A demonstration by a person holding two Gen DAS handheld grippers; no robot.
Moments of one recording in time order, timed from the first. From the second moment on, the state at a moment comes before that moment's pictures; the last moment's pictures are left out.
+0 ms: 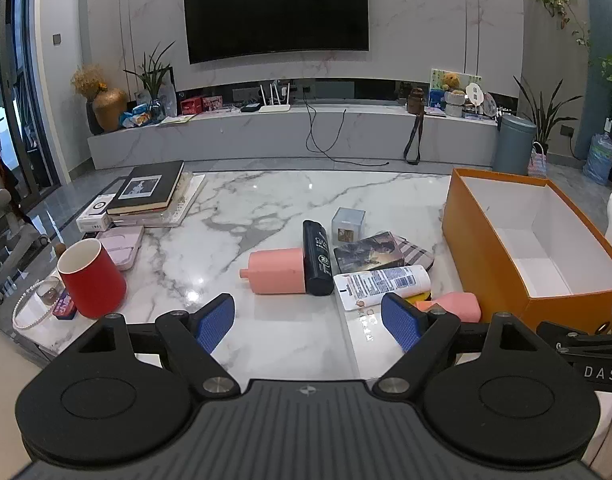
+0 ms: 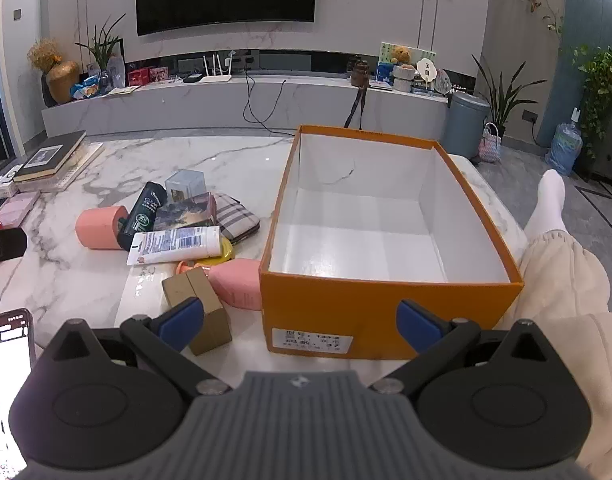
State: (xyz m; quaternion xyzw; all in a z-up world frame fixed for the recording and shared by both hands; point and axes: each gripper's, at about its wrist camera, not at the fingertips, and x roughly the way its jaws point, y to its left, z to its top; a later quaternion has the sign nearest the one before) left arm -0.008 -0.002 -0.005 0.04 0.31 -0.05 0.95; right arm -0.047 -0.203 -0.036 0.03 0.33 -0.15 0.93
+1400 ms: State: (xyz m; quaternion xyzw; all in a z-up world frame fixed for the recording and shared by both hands) left arm 0.046 -0.003 -0.047 0.04 0.41 -0.14 0.90; right arm 0.018 -0.180 -0.065 0.04 0.39 0.03 0.92
